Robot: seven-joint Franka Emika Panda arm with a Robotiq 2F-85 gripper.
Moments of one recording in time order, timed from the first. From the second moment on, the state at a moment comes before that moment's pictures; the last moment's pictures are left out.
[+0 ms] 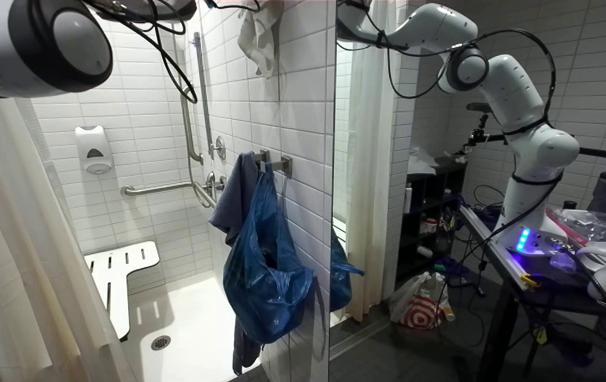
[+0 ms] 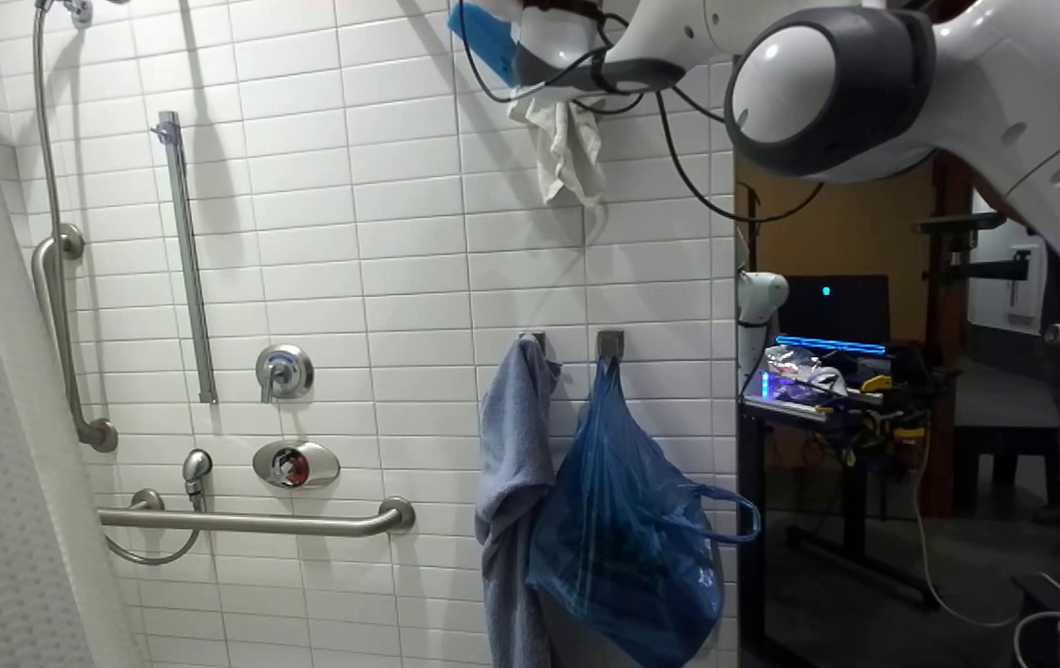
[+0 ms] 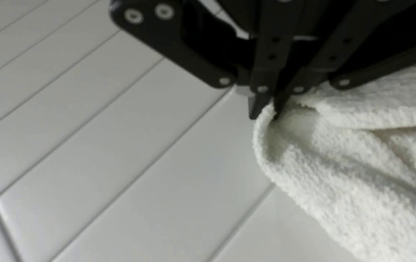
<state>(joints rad) 0.04 0.61 -0.08 -0.53 -1.52 2.35 2.09</state>
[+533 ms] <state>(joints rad) -0.03 0.61 -0.06 -0.53 -1.45 2.57 2.03</state>
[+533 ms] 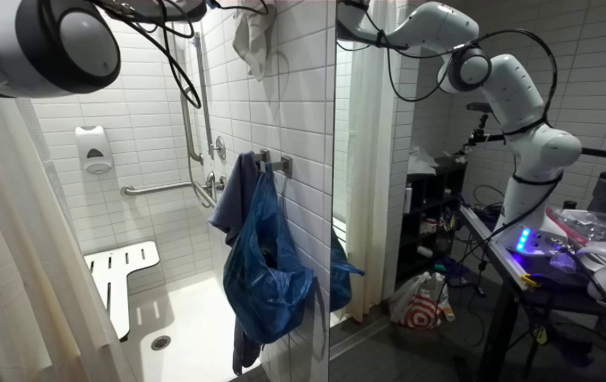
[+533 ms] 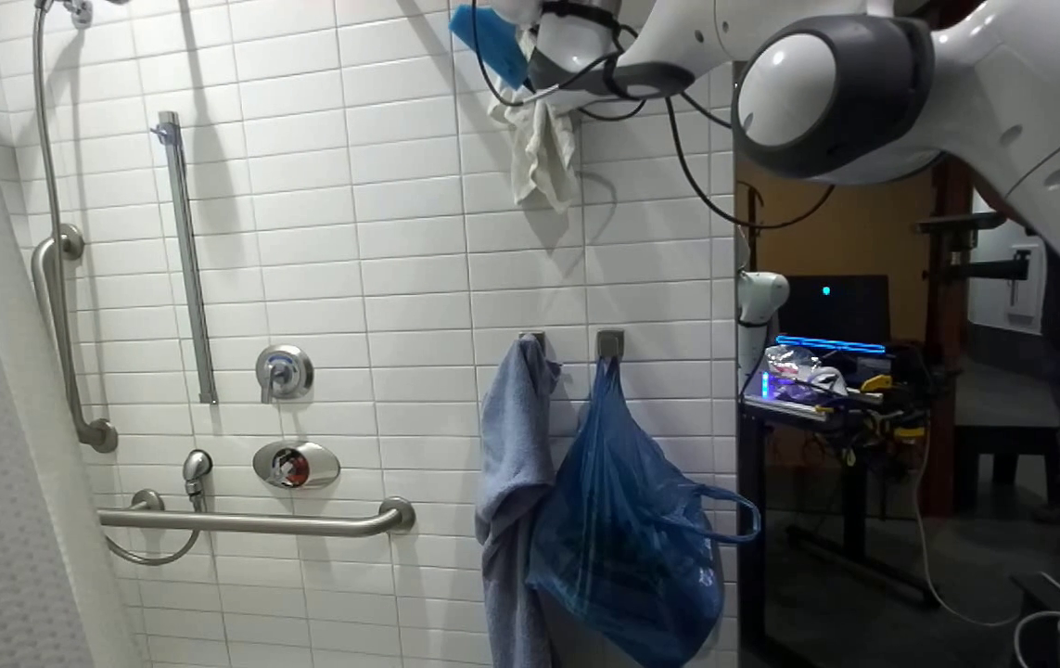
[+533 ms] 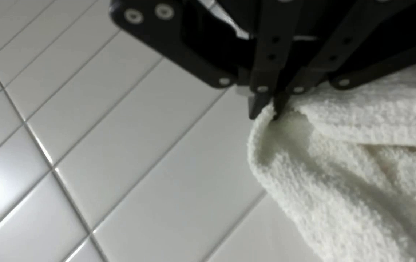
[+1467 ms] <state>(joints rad) -0.10 0.36 0.02 -0.72 -1.33 2.68 1.71</state>
